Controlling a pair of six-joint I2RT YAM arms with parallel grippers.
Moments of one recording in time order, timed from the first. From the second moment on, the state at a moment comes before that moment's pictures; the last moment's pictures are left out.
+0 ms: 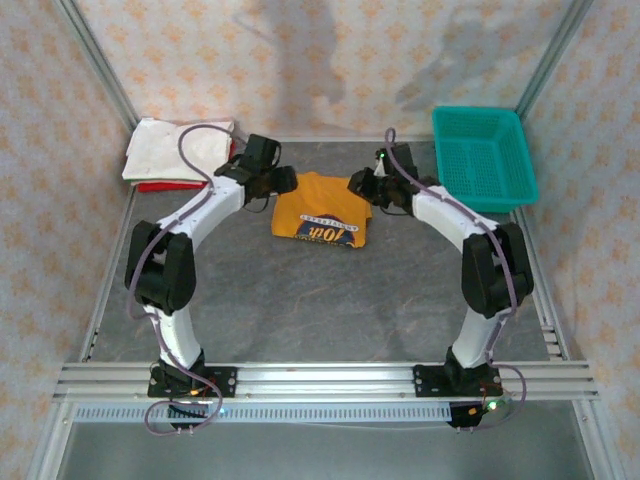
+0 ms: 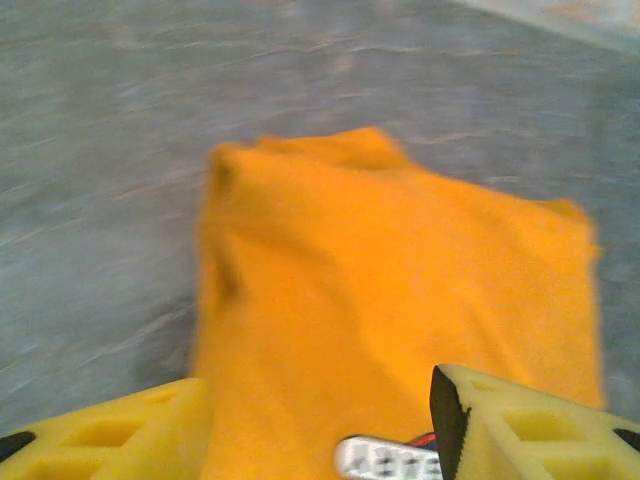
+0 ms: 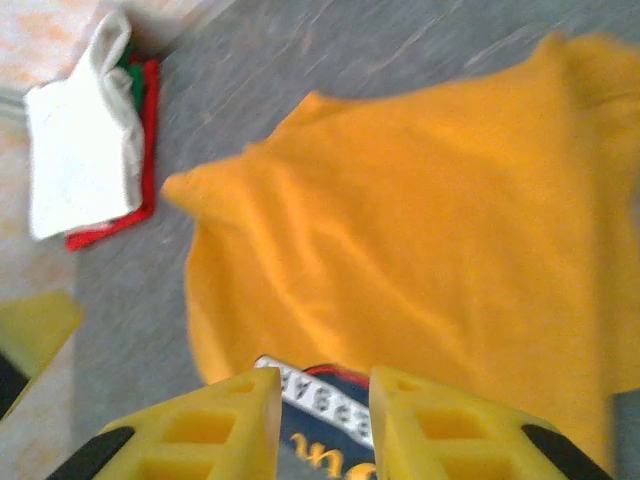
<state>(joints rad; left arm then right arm) -0.32 1.87 1.52 -0.47 0.01 -0.52 0.37 1.80 1.33 -0.24 -0.35 0.74</state>
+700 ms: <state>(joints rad) -0.31 1.88 1.29 -0.32 0.02 -0.50 0.38 1.92 1.19 -0.05 -0.37 0.76</state>
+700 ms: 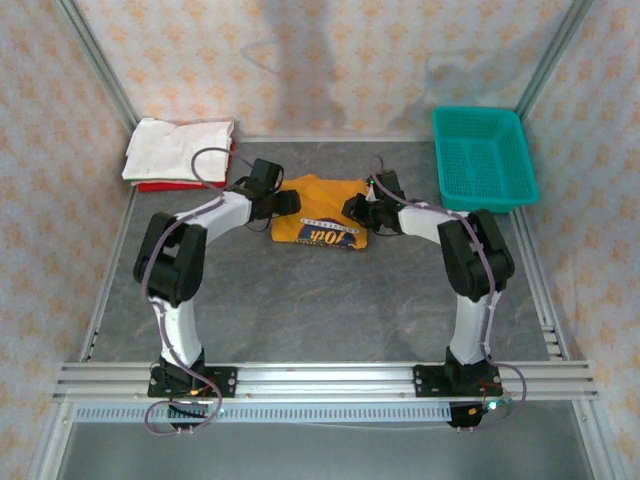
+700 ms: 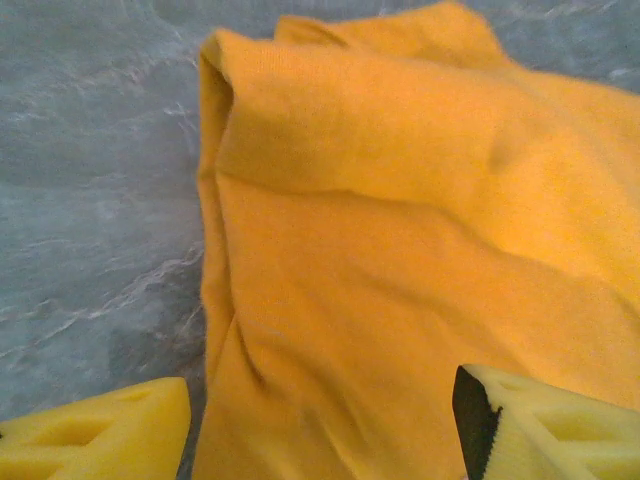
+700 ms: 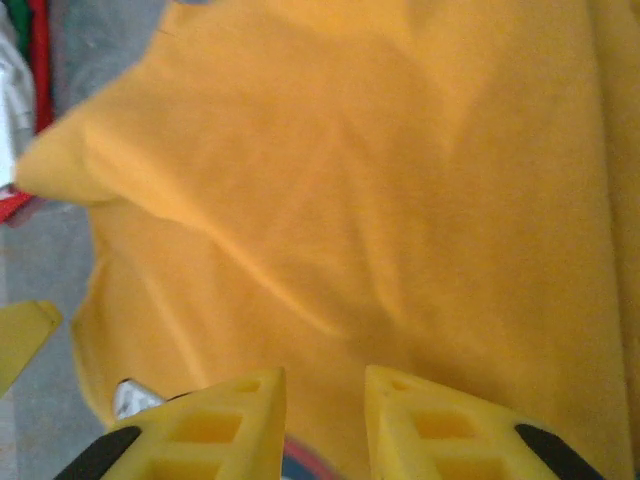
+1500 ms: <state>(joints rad) -0.28 1.91 1.20 -0.30 0.01 -0.58 0.41 1.93 1.22 -0.18 -0.21 0.72</state>
